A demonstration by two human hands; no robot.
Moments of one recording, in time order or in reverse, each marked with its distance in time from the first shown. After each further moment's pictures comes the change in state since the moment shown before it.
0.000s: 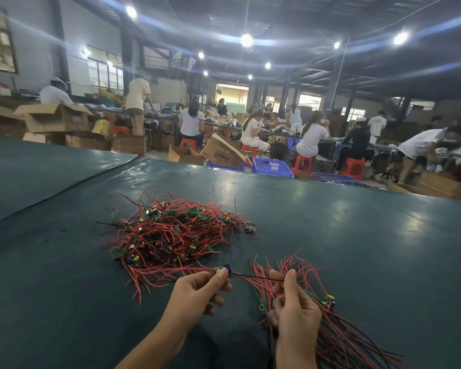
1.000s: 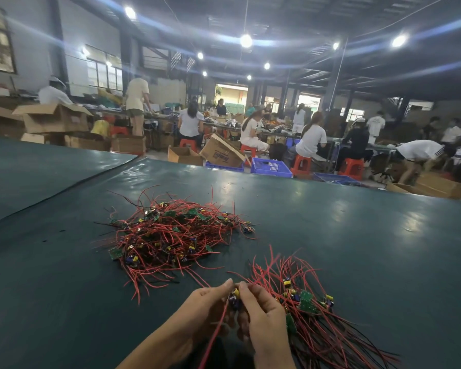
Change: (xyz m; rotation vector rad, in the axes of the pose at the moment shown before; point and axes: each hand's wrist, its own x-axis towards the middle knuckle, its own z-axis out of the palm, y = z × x) left_hand 0.003 -0.011 0.004 -0.148 -0.298 -0.314; right_hand -0.017 0.010 0.016 -0.247 -0.290 0.165
